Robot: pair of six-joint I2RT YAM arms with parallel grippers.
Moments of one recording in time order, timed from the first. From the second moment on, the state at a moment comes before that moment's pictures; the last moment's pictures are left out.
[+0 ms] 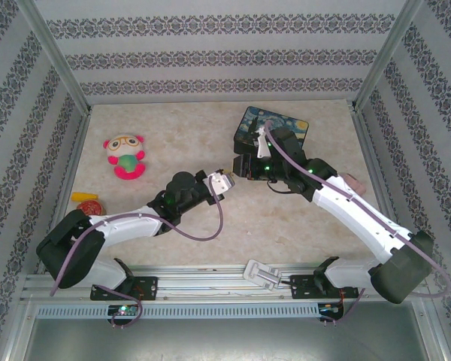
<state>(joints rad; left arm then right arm) -0.74 1.41 0.63 0.60 0.05 0.54 0.60 1.27 1.17 -0.55 -0.28 0.64</state>
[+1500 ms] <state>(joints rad) -0.77 1.41 0.63 0.62 -0.07 0.72 0.54 1.37 1.12 -0.47 -0.54 0.85</state>
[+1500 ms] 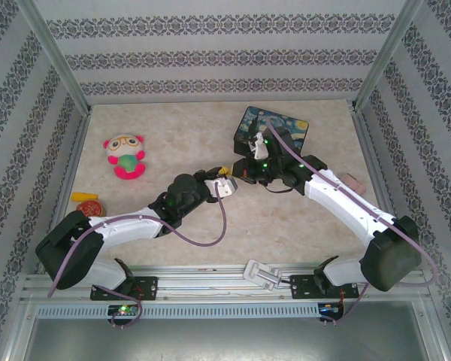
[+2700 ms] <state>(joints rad) -0.67 1.20 0.86 0.29 -0.19 -0.07 0.22 0.84 0.77 -0.38 -0.65 0.44</state>
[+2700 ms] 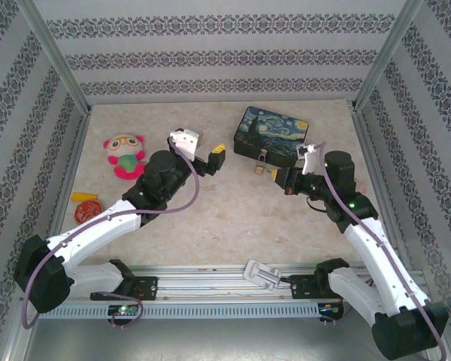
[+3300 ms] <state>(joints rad) -0.48 1.23 0.88 0.22 0.00 -0.45 0.22 0.72 0.71 -0.18 -0.94 0.42</state>
